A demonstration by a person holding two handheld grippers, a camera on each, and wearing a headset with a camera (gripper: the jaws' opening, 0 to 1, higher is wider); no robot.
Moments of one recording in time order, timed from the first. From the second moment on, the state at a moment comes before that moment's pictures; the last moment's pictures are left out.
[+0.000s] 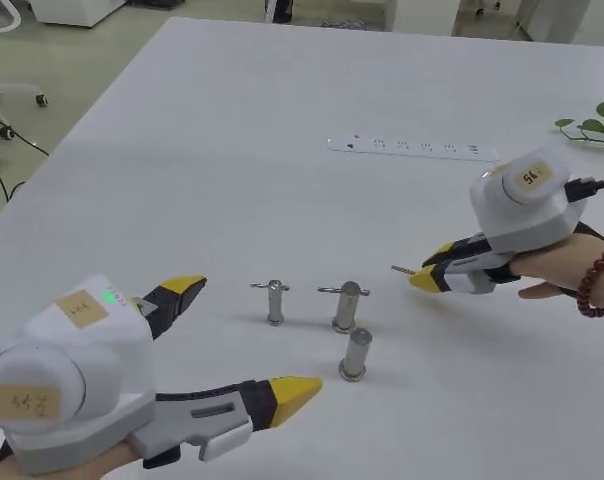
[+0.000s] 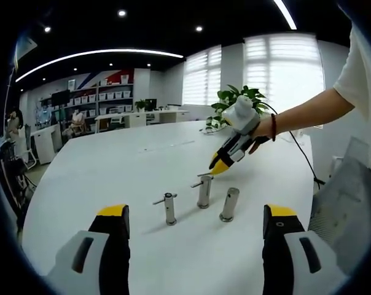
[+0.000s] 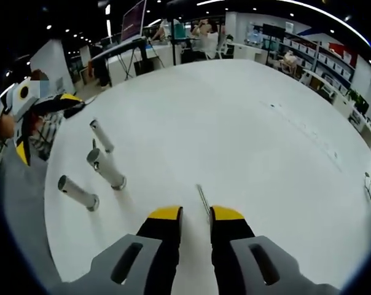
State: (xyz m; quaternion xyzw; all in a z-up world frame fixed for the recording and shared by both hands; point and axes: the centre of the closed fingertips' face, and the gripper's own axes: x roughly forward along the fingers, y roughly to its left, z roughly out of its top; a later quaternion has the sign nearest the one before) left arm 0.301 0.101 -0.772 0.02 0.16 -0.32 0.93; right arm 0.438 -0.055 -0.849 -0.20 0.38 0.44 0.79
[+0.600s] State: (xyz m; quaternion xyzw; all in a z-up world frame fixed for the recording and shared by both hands) left arm 0.300 0.103 -0.773 0.02 0.17 -0.33 0.93; right arm 0.445 -0.061 -0.860 -0.25 0.39 0.44 0.77
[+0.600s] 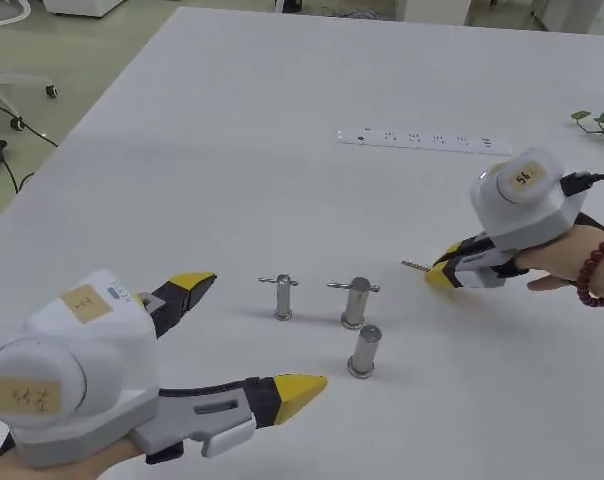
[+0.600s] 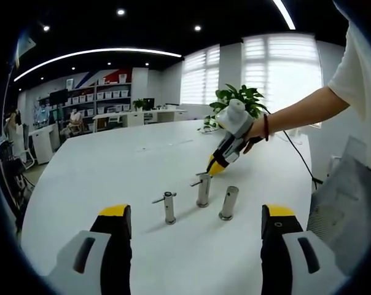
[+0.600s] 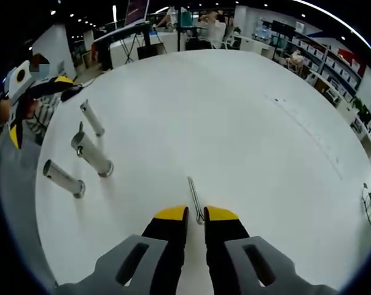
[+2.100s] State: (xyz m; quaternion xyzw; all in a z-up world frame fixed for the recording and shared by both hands) left arm 0.302 0.100 -0.767 0.03 0.18 -0.34 0.92; right arm 0.435 -0.060 -0.828 -0.38 0.32 0.46 0.73
